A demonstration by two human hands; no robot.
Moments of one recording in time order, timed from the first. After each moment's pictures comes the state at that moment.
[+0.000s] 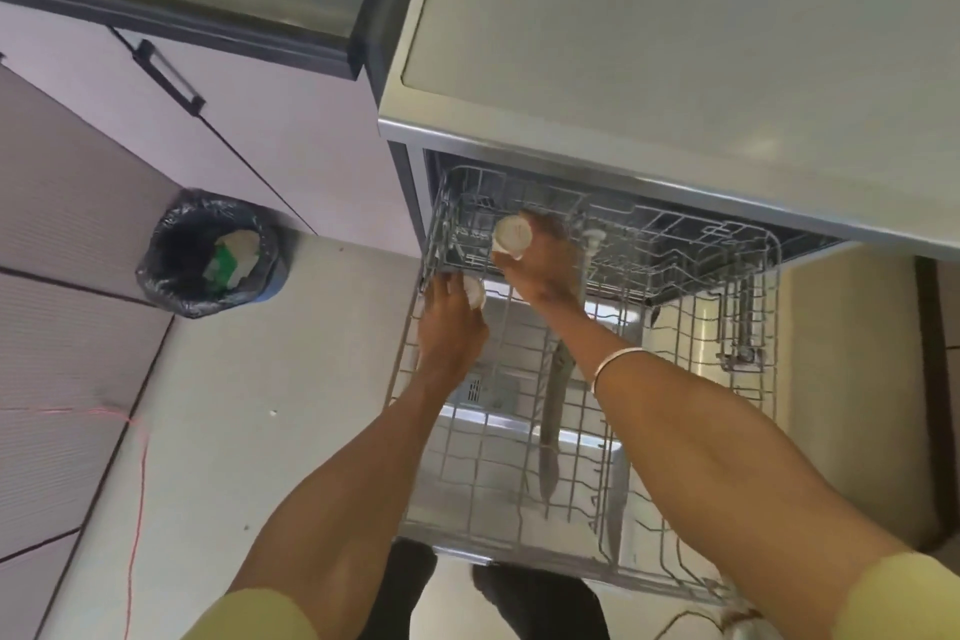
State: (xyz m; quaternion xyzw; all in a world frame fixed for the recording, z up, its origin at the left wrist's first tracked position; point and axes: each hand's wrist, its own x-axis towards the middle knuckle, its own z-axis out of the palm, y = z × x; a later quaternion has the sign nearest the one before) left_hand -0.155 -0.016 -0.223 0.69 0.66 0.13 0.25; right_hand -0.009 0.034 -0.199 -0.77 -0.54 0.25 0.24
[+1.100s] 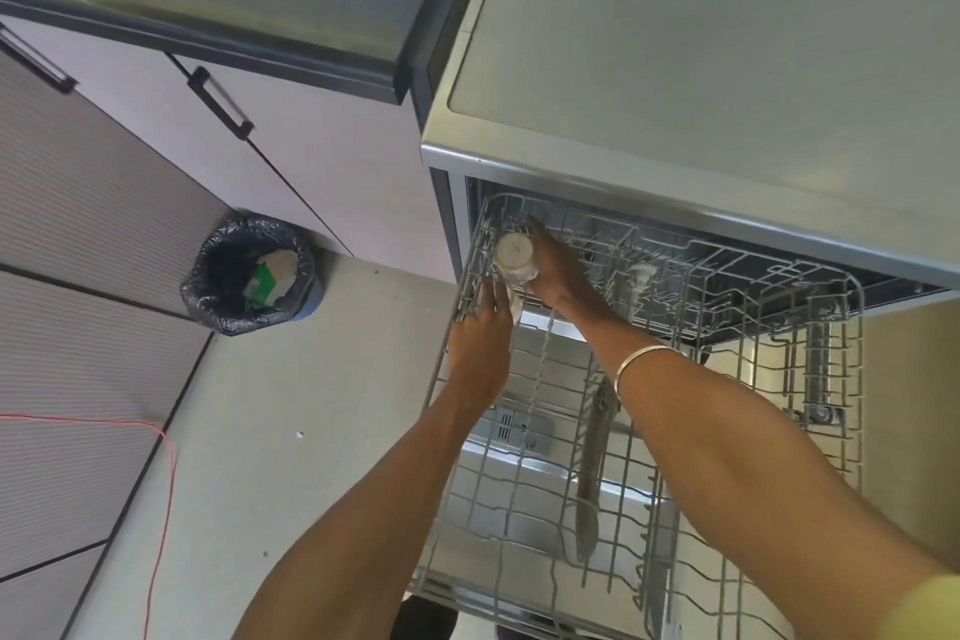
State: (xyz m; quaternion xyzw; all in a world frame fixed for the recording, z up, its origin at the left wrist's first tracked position) left_hand -0.156 0.012 -0.218 0.79 0.60 -0.07 0.14; right_hand -0.015 0.092 -0.251 -0.71 -0.62 0.31 0.13
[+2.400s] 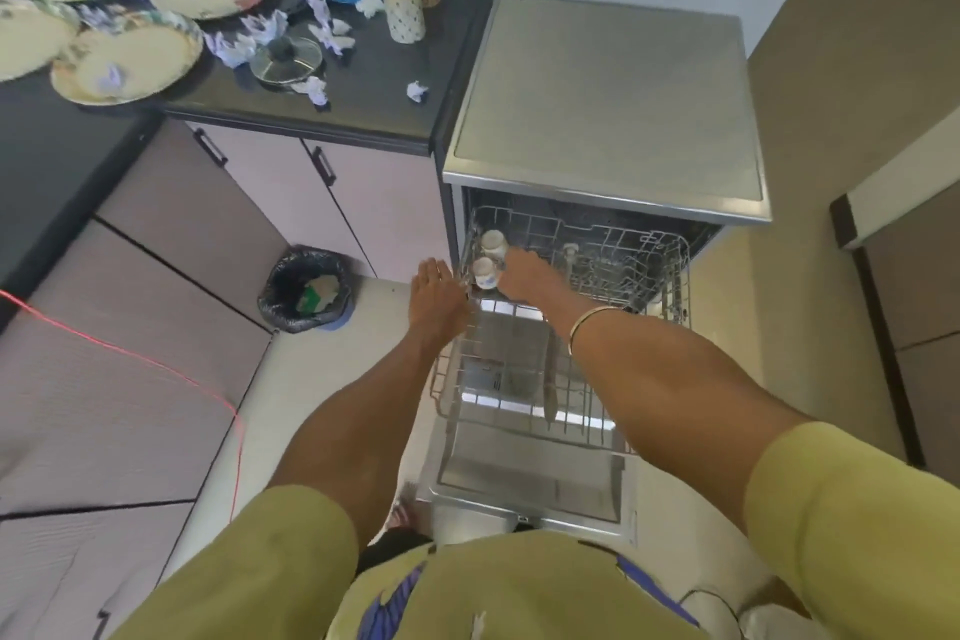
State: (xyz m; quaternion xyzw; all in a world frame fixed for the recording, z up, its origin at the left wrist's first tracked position) left_hand -0.244 -0.134 0.024 0.75 0.63 0.00 0.19; right_hand -0.091 -0.117 0.048 -0.75 -0.60 0.28 0.01
